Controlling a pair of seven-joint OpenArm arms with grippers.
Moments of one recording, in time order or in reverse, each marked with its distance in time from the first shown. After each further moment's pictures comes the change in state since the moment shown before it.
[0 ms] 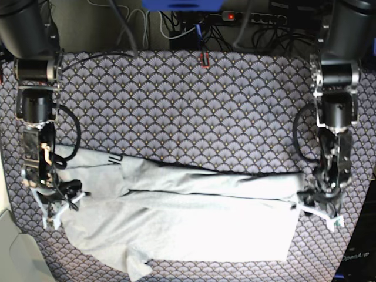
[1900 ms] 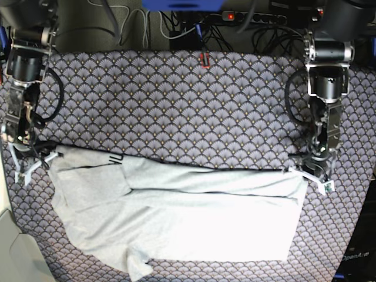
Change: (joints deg) left arm 8.2 0.8 -0.1 -4.1 -0.6 -0.8 -8.4; right arm -15.1 2.7 13.5 7.7 0.0 0.0 -2.1
